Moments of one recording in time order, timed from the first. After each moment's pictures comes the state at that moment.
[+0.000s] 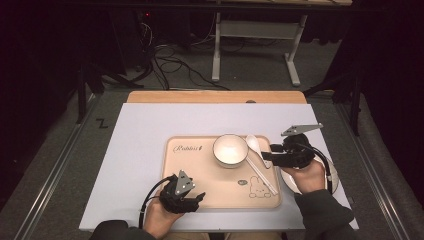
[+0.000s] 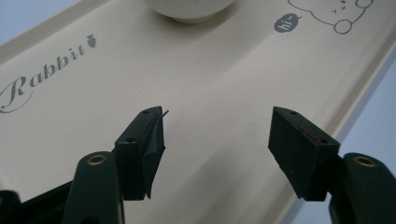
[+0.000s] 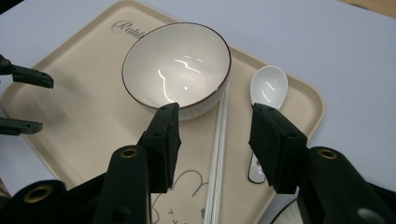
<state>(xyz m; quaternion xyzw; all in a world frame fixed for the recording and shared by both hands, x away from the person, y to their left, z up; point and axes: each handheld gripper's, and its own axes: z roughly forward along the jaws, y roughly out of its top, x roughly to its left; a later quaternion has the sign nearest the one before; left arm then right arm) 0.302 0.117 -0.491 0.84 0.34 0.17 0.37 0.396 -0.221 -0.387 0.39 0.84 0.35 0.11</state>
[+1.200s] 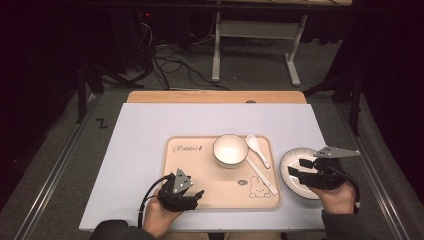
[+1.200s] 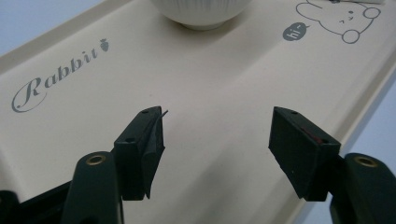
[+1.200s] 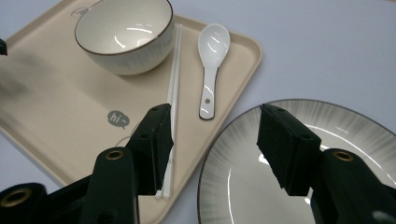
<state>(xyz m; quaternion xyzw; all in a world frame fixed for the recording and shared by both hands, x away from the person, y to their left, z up) 0.303 0.121 -0.490 0.84 0.35 0.18 0.38 0.351 -0.294 -0.414 0.45 0.81 0.35 0.15</state>
